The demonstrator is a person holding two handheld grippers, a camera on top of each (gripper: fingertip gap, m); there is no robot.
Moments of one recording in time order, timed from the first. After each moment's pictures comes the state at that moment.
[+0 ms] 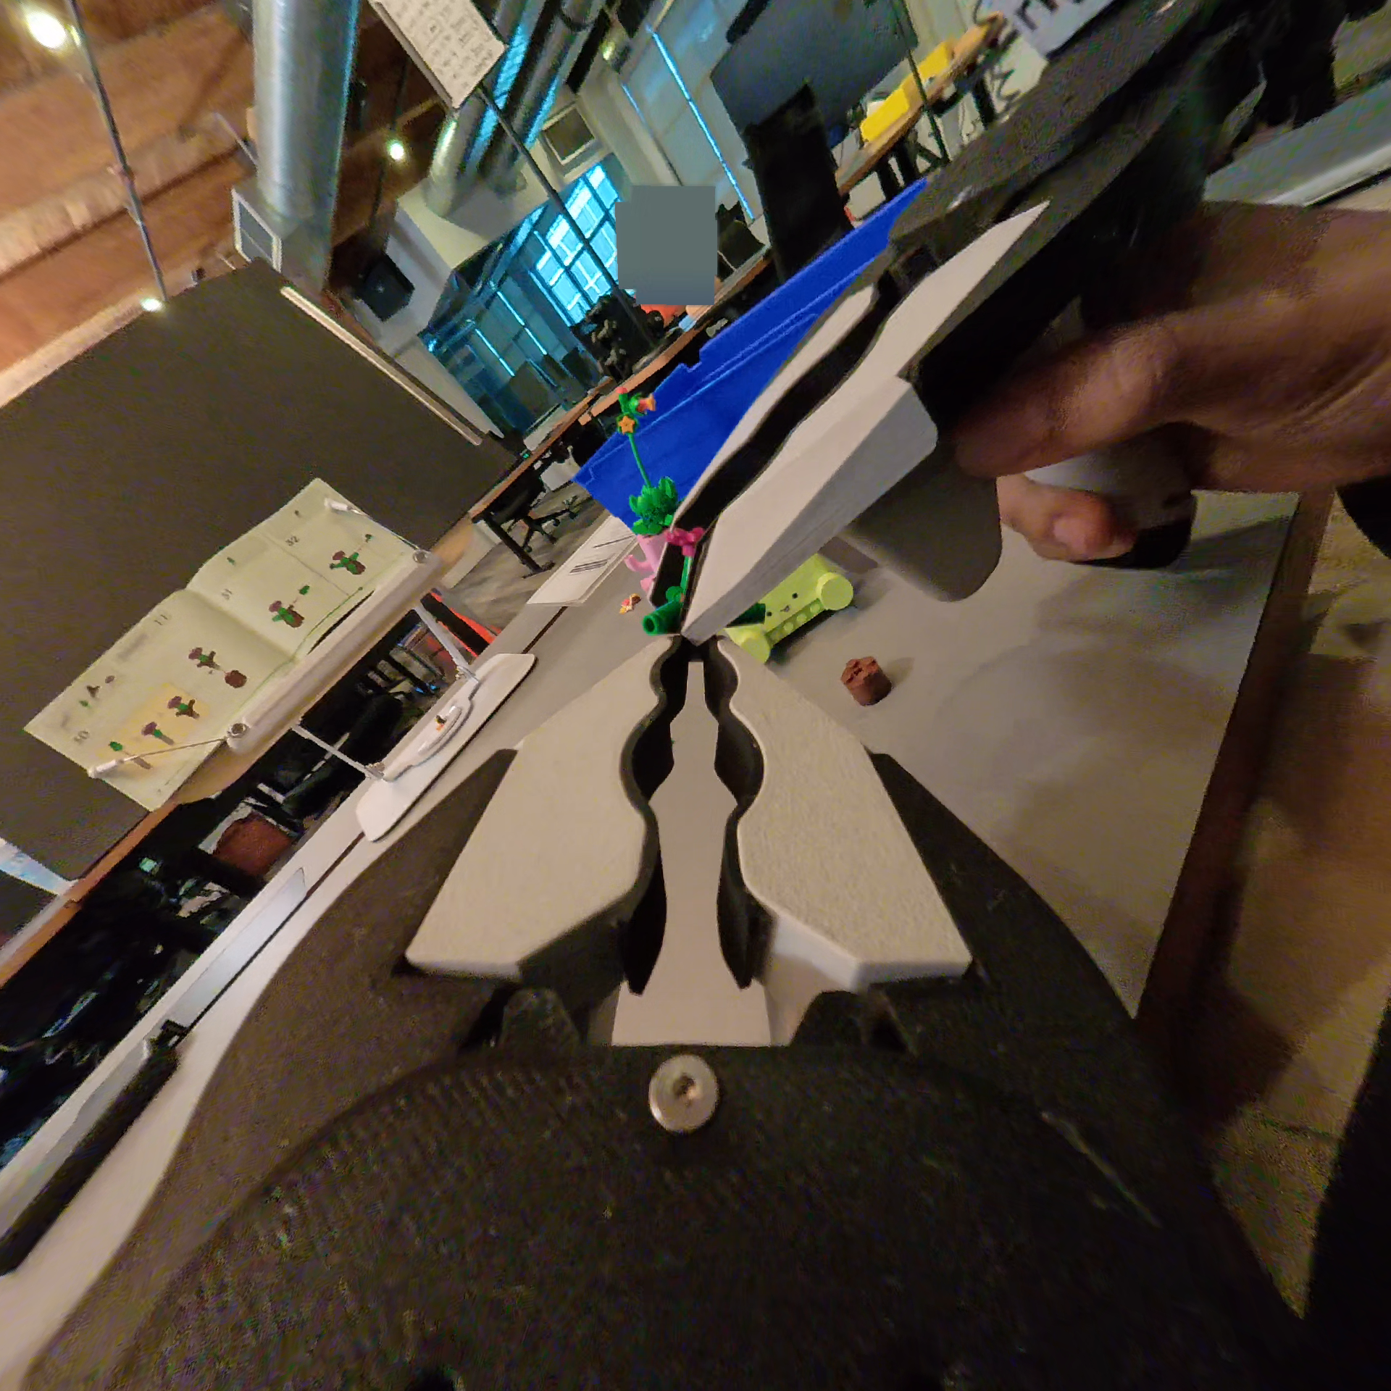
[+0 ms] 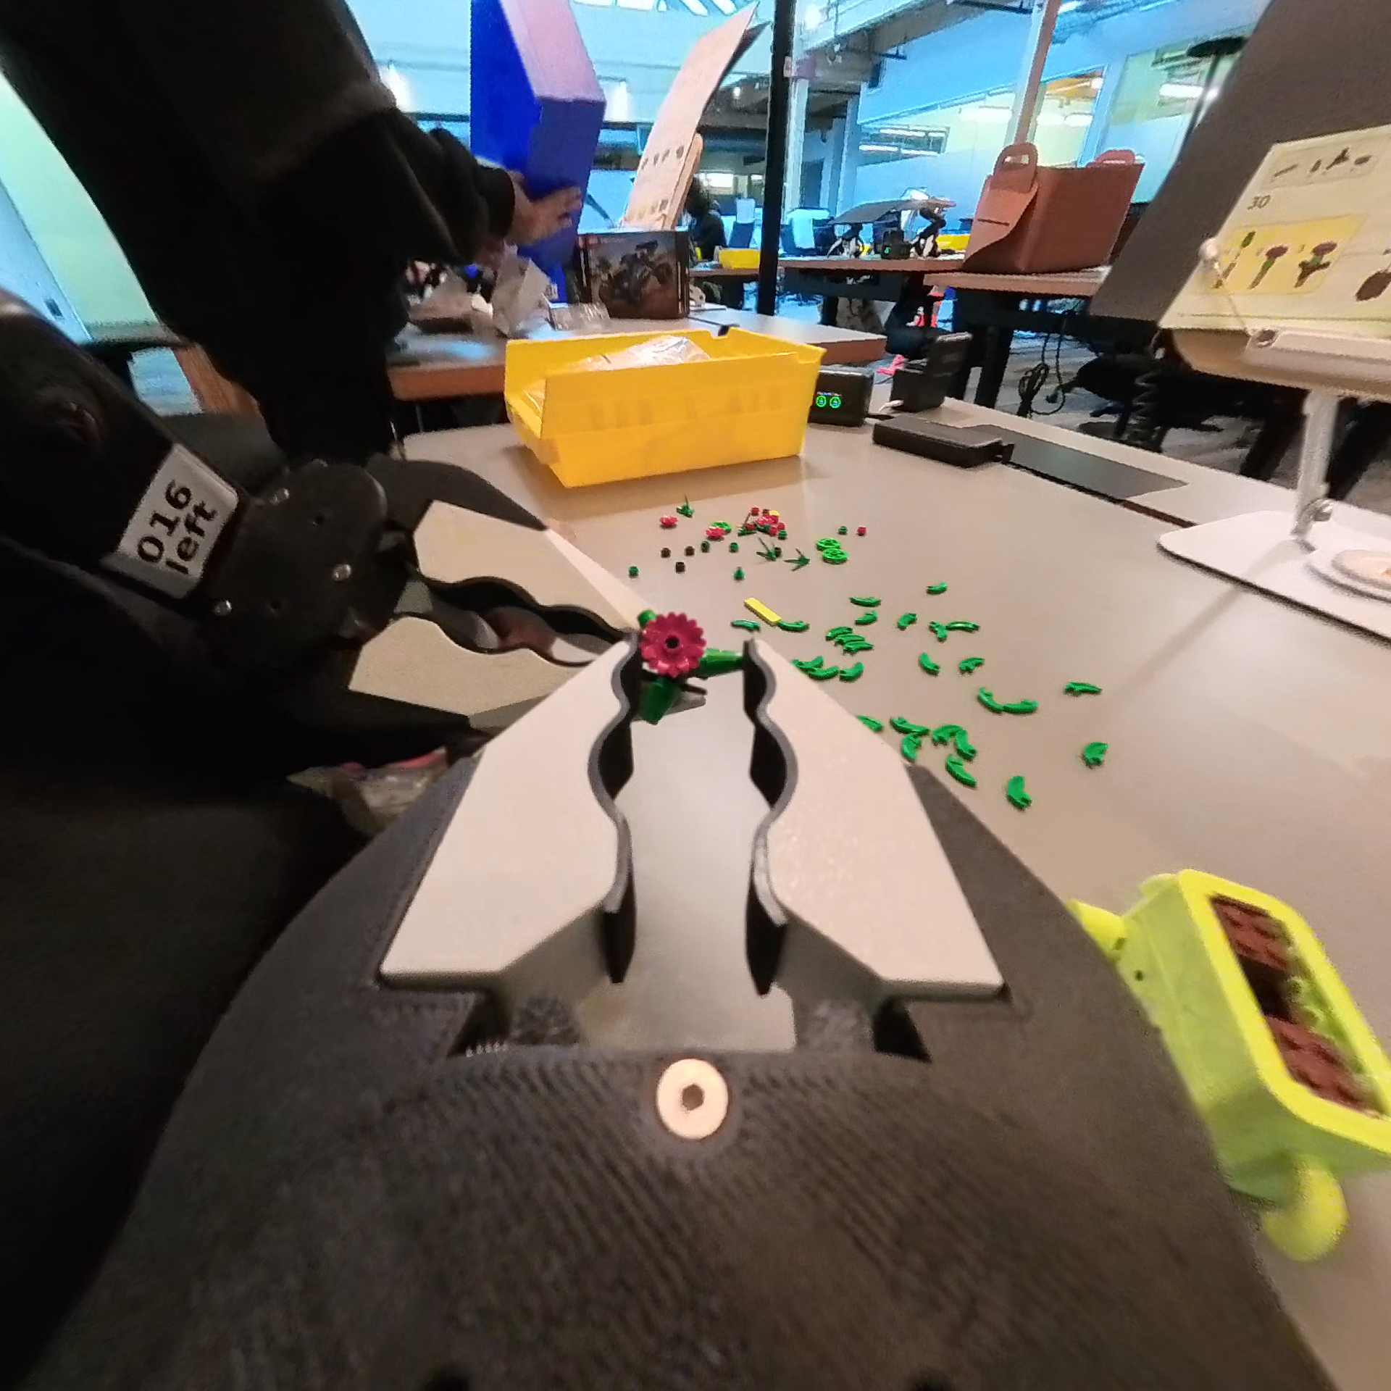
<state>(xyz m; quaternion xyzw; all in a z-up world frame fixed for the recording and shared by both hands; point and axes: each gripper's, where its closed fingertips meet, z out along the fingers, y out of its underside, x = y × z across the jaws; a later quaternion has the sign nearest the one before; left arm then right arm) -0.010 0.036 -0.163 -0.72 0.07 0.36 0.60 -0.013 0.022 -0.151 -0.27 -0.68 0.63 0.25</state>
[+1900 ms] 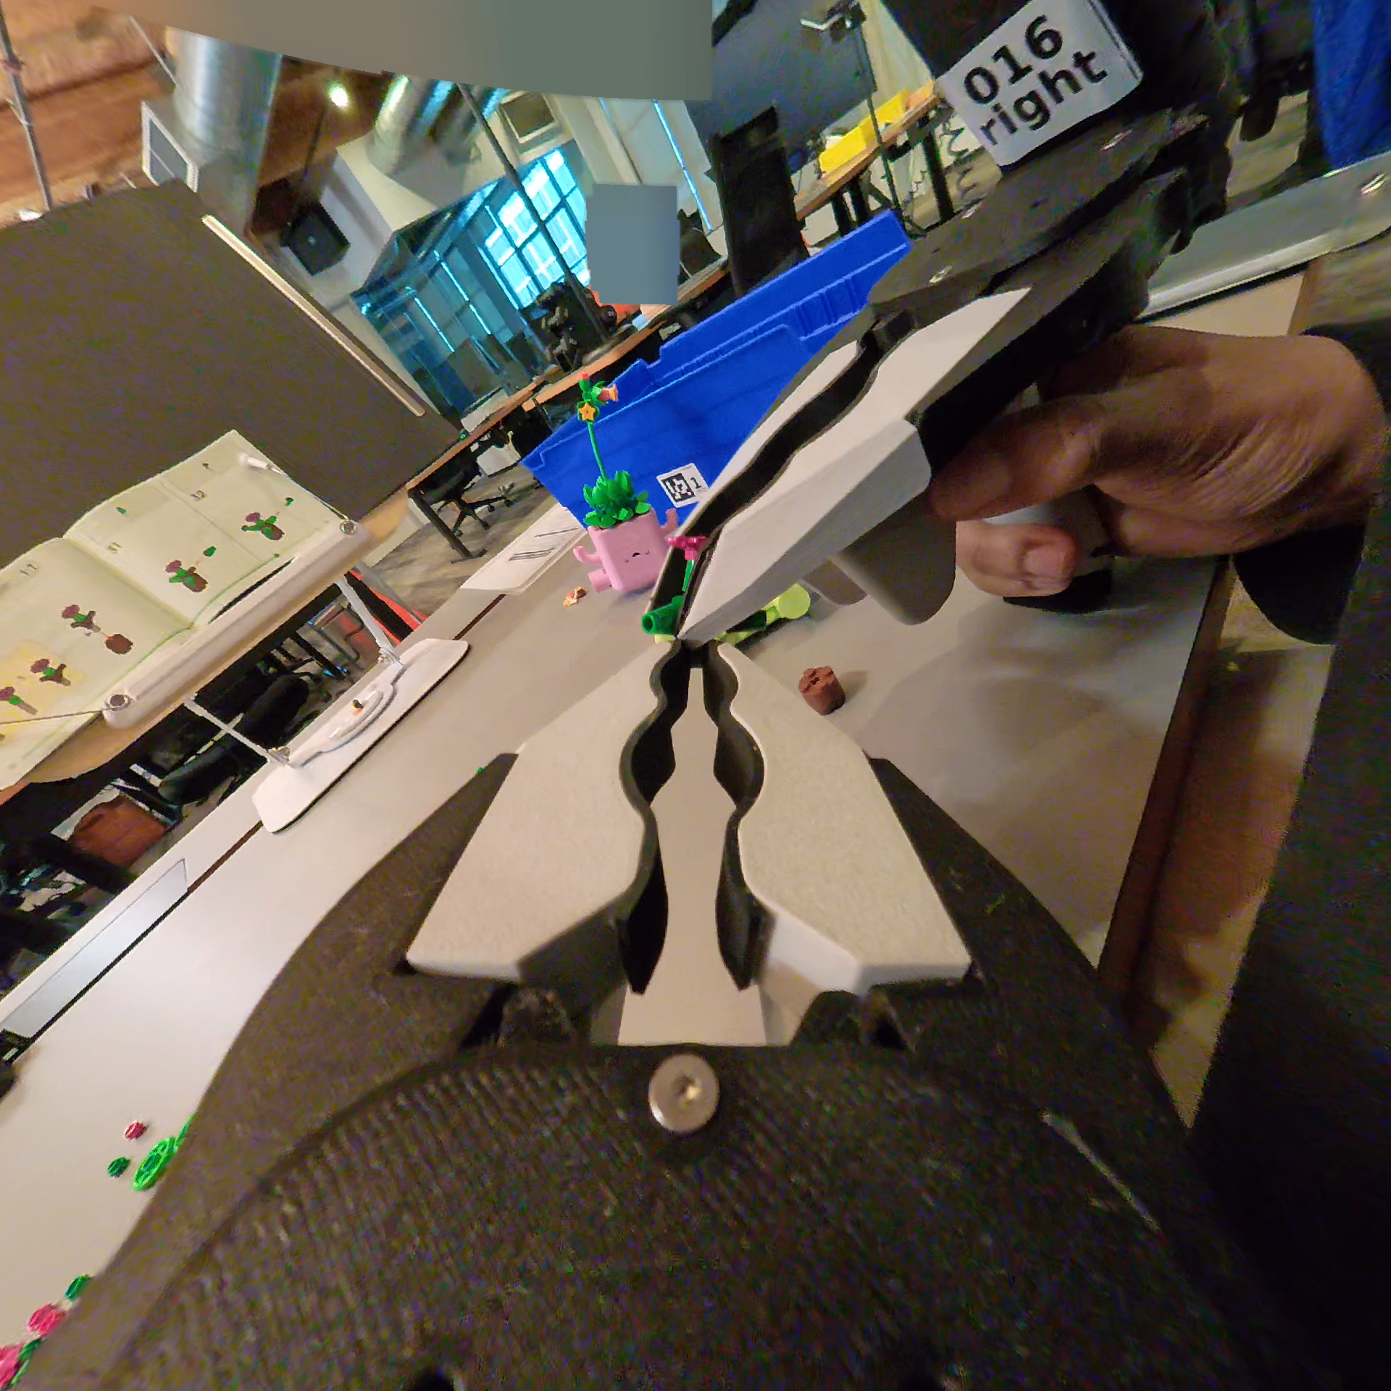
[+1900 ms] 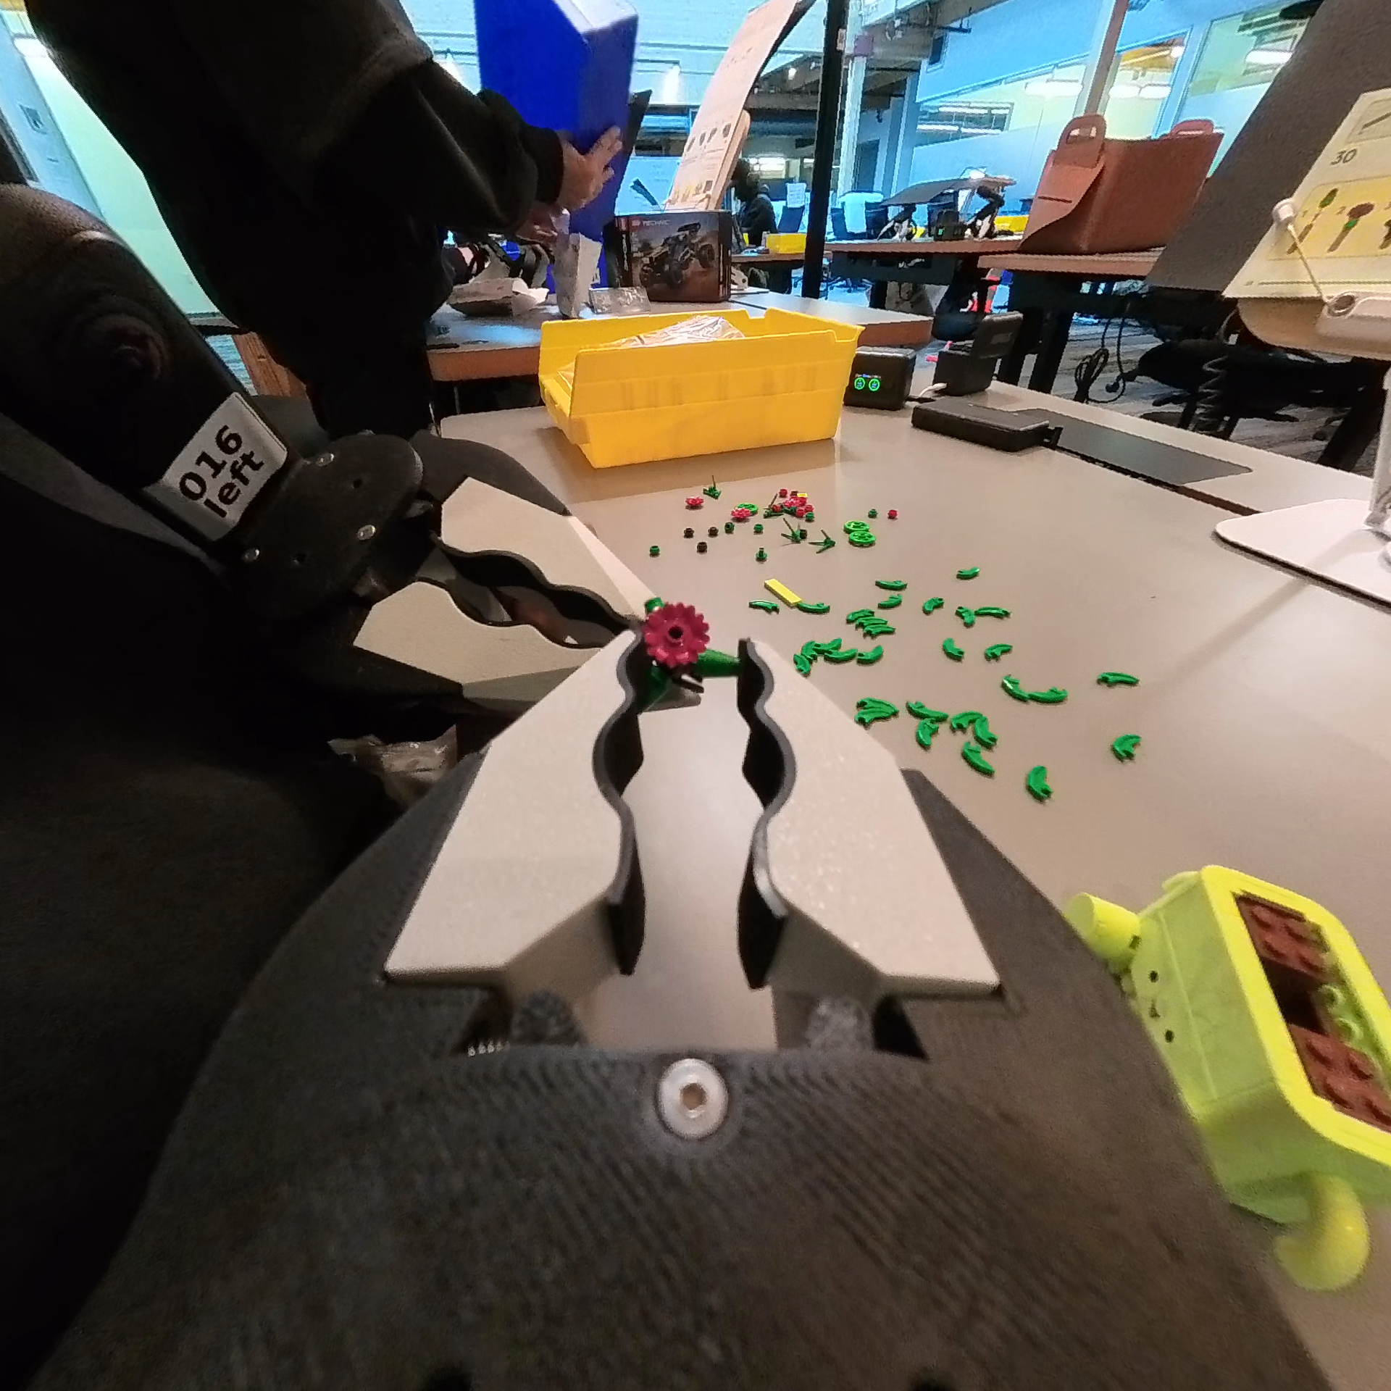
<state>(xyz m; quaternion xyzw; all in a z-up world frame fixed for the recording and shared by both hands) -0.008 0.041 -0.170 -0.73 0.05 0.30 0.61 -0.013 0.024 -0.161 -0.26 -0.69 0.64 0.22</state>
